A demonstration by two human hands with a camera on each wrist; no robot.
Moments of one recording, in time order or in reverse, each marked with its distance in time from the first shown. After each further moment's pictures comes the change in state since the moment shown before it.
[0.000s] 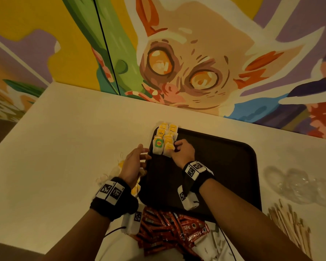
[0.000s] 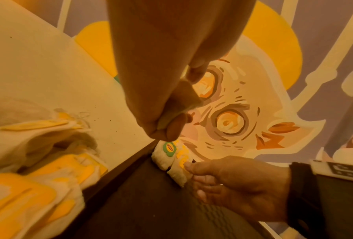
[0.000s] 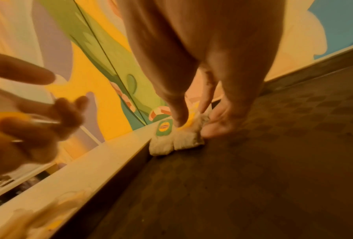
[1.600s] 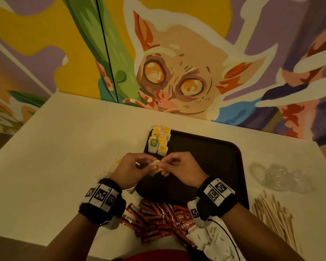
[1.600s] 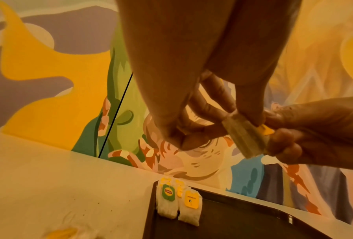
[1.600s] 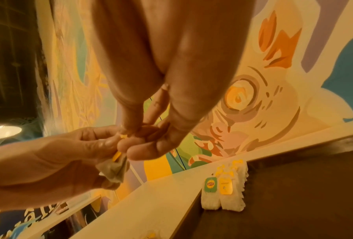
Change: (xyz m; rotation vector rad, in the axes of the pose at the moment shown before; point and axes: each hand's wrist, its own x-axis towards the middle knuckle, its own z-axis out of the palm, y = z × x) left_hand -0.059 -0.009 -0.021 0.612 -0.319 0.728; right_hand -0.127 -0.012 -0.065 0.398 -0.446 -0.404
